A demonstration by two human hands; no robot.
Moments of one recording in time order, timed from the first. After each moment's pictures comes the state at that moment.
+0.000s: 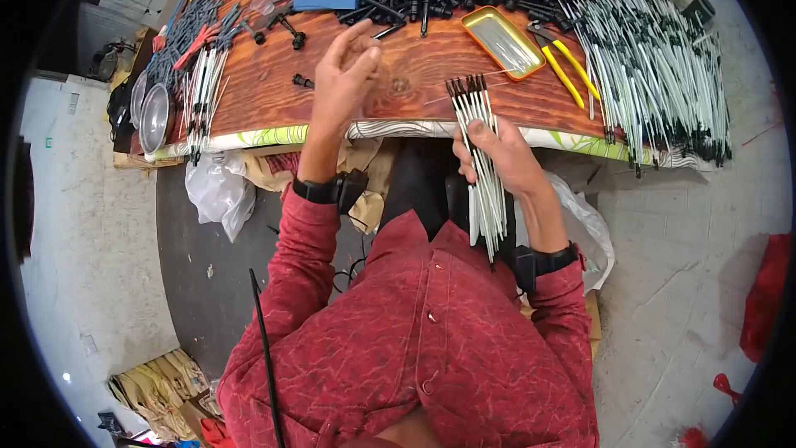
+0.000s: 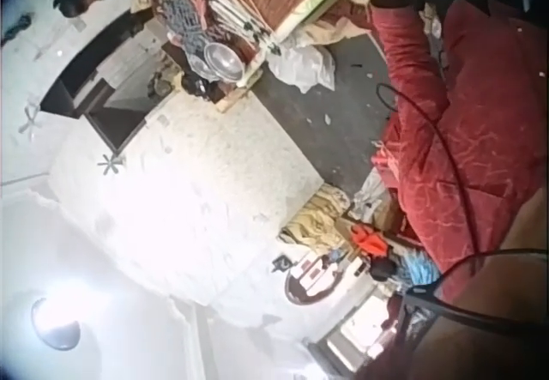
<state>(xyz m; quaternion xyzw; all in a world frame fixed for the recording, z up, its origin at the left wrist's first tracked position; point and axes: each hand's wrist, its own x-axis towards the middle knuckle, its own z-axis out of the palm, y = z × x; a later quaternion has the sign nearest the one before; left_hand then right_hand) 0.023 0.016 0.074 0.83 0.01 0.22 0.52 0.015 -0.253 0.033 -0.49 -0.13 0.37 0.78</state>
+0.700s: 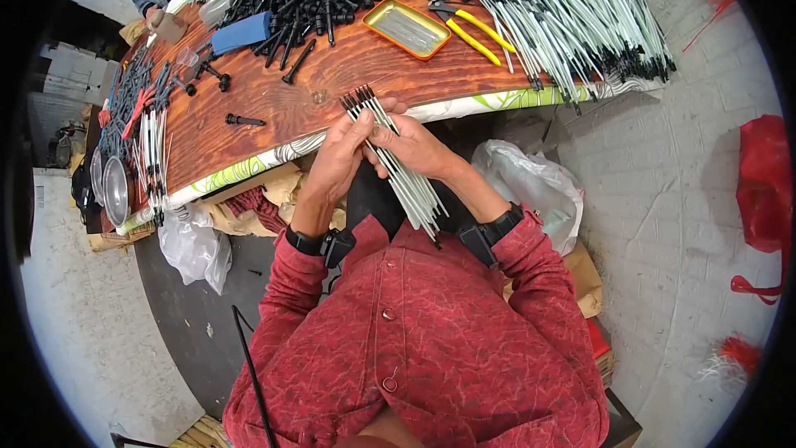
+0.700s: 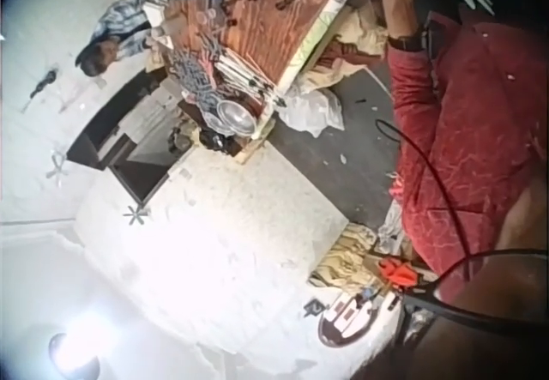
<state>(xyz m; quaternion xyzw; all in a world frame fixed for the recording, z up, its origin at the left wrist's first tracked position) -0.022 -0.073 0.044 0.58 -0.04 -0.15 0.80 0.007 -0.233 0.011 -0.54 -0.26 0.29 0.74</state>
